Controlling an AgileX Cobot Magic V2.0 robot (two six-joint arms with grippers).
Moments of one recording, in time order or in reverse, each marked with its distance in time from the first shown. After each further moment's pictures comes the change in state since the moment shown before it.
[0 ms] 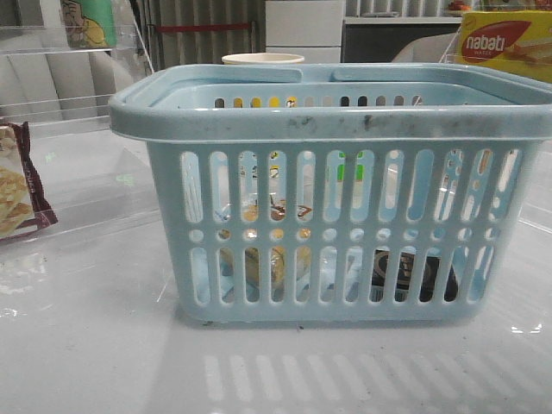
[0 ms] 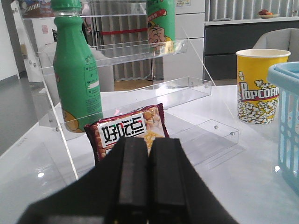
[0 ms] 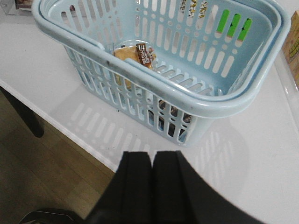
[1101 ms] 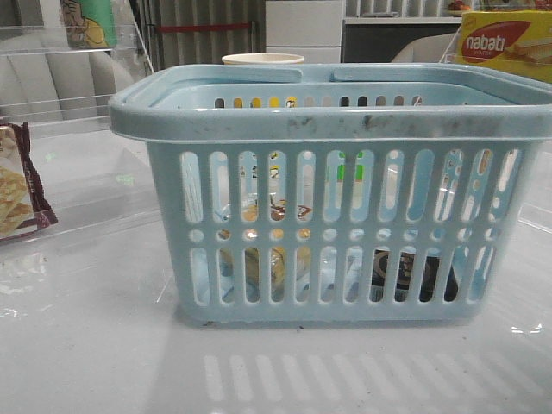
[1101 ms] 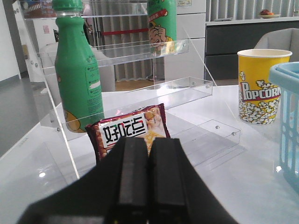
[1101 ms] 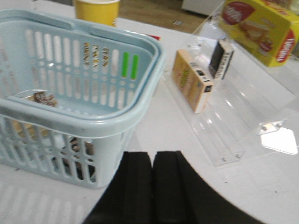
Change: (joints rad) left arm 0.000 0.000 0.000 0.000 -0.002 0.000; right arm -0.314 -0.275 0.323 -0.065 -0.364 0.000
